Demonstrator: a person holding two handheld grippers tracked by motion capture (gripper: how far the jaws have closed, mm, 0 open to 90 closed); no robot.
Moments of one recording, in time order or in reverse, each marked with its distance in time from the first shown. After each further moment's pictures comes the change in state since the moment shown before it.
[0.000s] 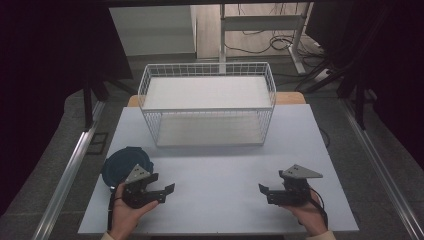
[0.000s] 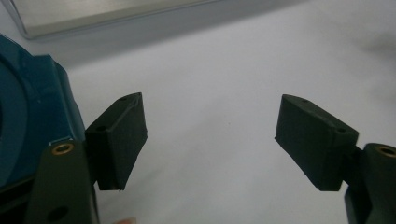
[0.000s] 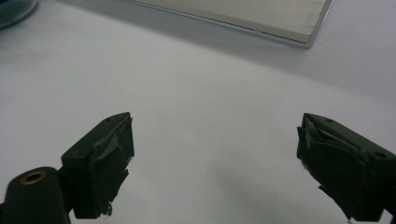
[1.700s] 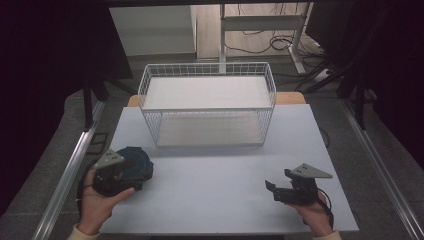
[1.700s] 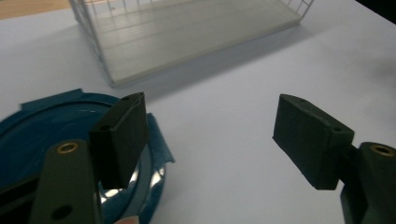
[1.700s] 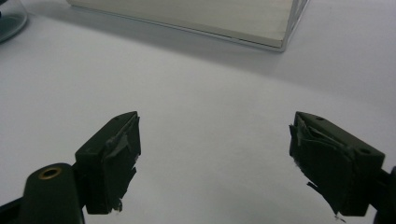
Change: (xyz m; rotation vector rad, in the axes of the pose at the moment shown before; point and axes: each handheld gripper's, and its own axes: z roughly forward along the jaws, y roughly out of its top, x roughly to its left) left arm 0.023 0.050 -0.073 -0.017 0.081 0.021; right arm -0.010 0.000 -0.011 -0.034 -0.036 0.034
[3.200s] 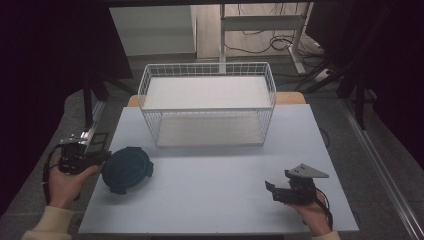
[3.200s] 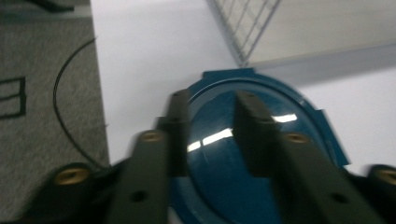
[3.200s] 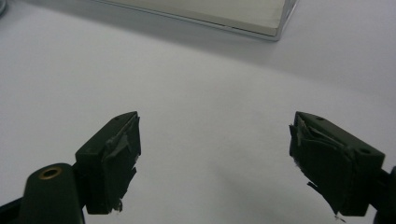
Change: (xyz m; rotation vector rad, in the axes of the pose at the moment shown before) left arm 0.122 -0.009 -0.003 0.111 0.158 -0.212; right arm -0.001 -0.004 0.007 0.035 -0.033 -0.005
